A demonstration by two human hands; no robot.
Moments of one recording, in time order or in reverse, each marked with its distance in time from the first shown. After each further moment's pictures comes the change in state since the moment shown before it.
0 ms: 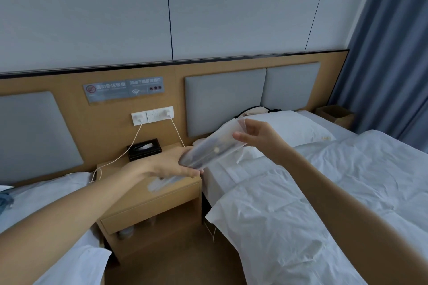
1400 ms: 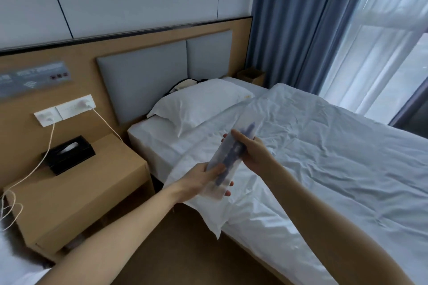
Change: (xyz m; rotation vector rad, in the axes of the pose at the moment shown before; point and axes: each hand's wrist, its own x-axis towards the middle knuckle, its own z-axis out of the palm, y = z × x) left_hand 0.000 0.079 0.178 -0.600 -0.387 0.108; right_hand -0.160 0.039 0.004 0.823 0.716 0.324
